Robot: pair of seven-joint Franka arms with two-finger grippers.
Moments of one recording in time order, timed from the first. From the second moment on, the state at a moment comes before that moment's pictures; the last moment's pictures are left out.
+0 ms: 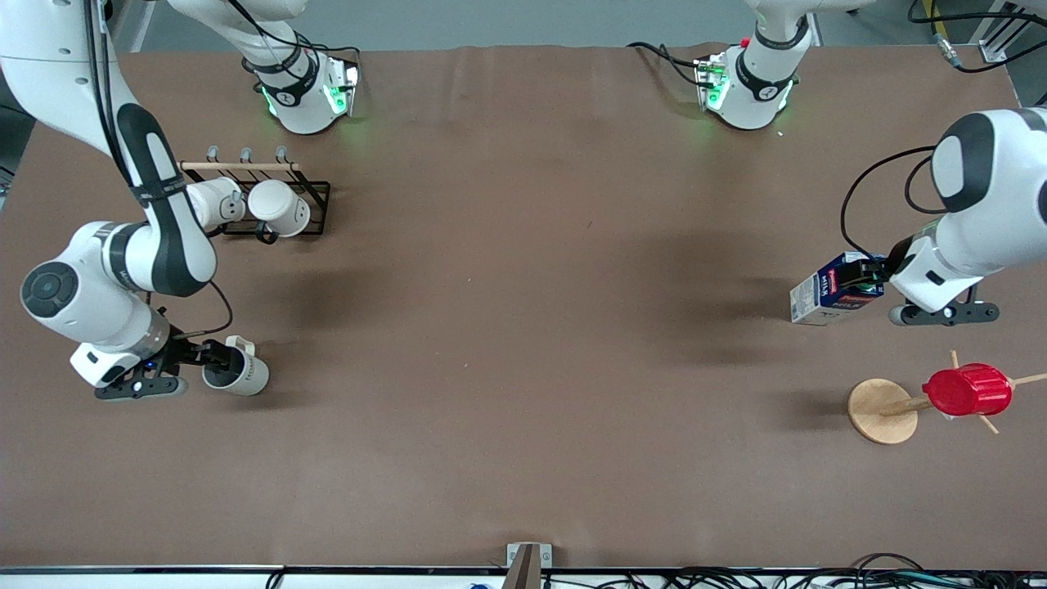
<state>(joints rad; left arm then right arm) 0.03 0.14 -0.01 -1.97 0.09 1.97 -0.01 -0.05 0.50 -0.06 -1.89 -0.01 2.48 -0.21</state>
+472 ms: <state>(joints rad) 0.07 0.14 -0.01 -2.06 0.10 2.05 -0.01 -0.05 0.52 -0.06 -1.90 -0.01 2.51 -0.22</state>
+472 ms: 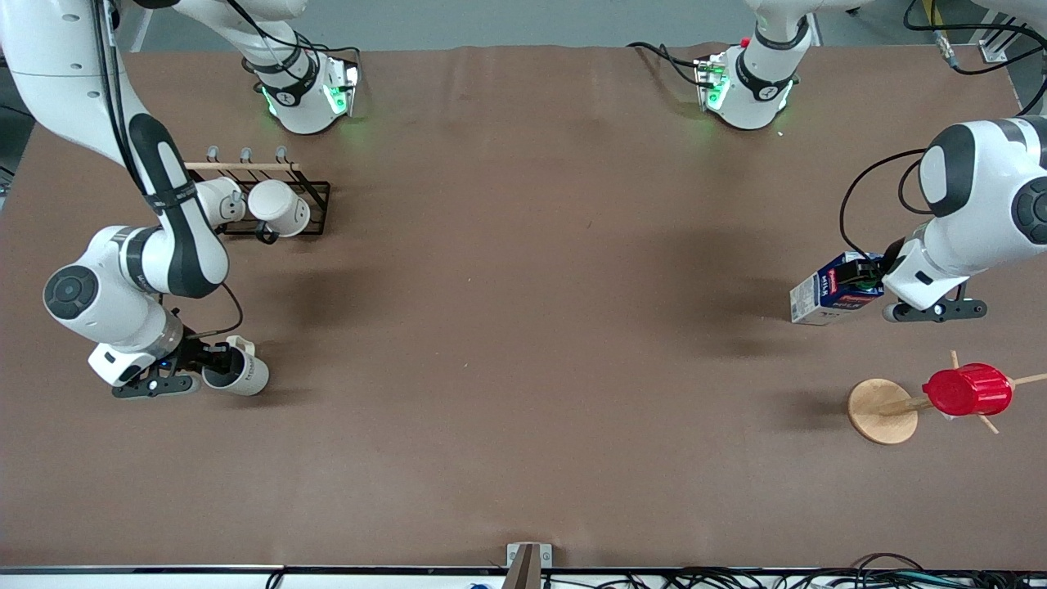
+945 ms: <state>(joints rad) 0.08 0.14 -0.01 -2.10 0.10 2.08 -0.01 -0.04 0.50 -0.06 -1.85 -0.01 2.40 -0.17</state>
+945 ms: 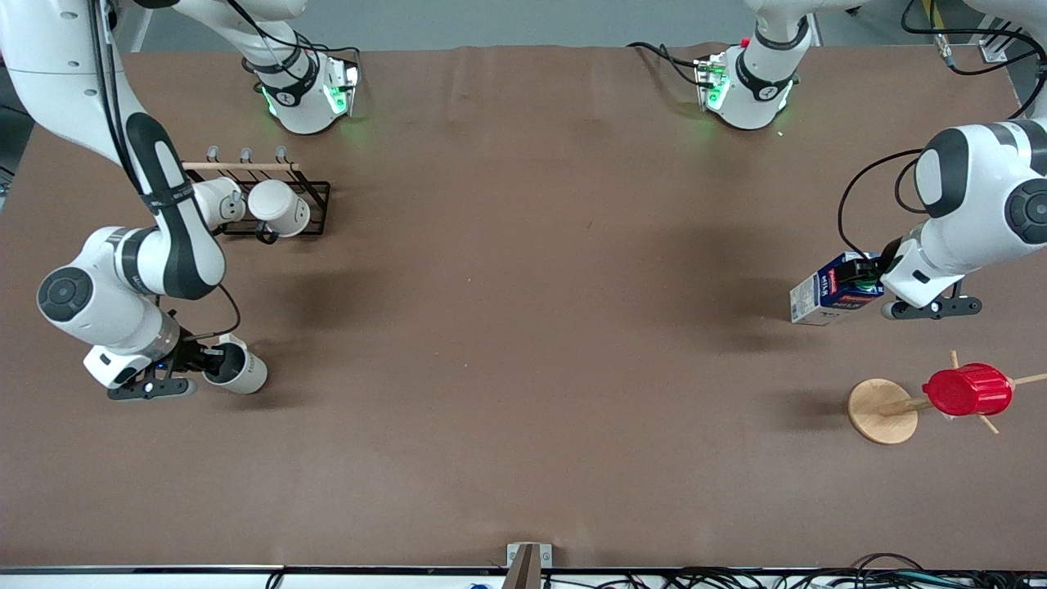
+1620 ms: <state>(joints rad) 0.08 0.14 -0.01 -2.10 0.10 2.09 -0.01 0.13 0.44 0.29 -1.66 -0.05 2.06 0.68</state>
